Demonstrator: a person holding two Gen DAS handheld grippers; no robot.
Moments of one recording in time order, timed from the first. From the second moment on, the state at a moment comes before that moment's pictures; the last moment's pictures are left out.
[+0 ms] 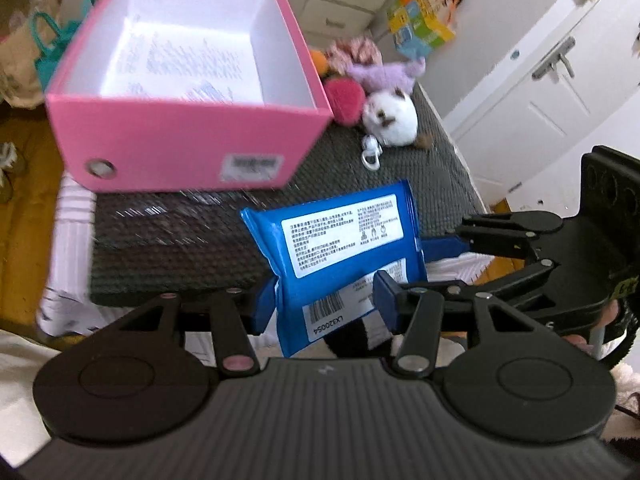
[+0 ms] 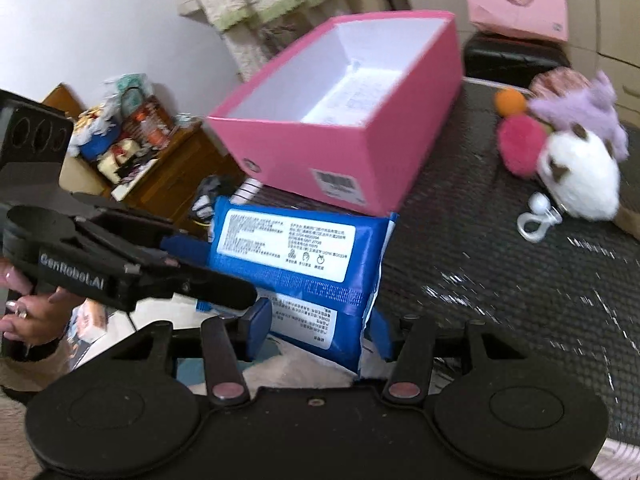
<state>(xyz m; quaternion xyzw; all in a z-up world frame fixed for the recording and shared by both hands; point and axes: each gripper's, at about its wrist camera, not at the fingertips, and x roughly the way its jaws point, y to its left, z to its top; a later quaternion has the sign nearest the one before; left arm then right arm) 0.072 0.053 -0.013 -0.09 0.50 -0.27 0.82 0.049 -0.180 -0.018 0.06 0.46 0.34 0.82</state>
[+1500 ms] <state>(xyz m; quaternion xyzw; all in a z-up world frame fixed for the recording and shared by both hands) 0.305 0.084 -0.010 -0.05 0.40 -0.18 0.90 0.279 -0.098 0.001 -0.02 0.40 0.24 0.88</state>
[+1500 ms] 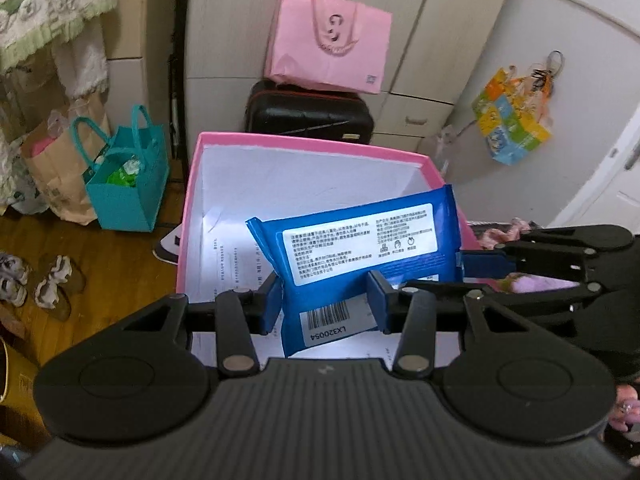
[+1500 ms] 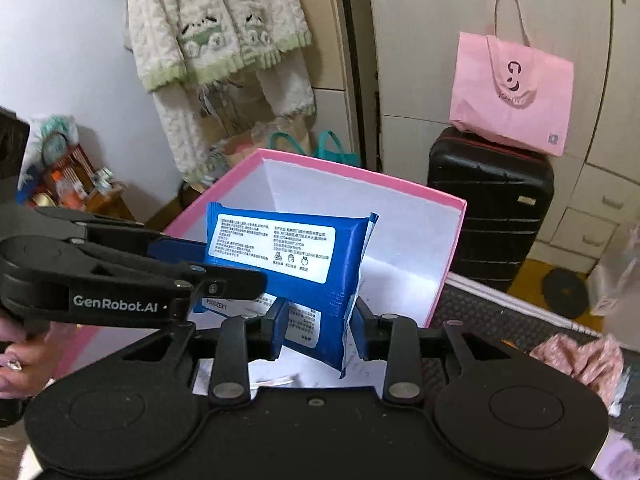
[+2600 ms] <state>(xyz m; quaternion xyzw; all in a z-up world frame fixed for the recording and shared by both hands) 0.143 0.042 0.084 0.07 0.36 -0.24 0.90 0.119 -0.161 0.099 -0.08 0.29 0.31 0.90</state>
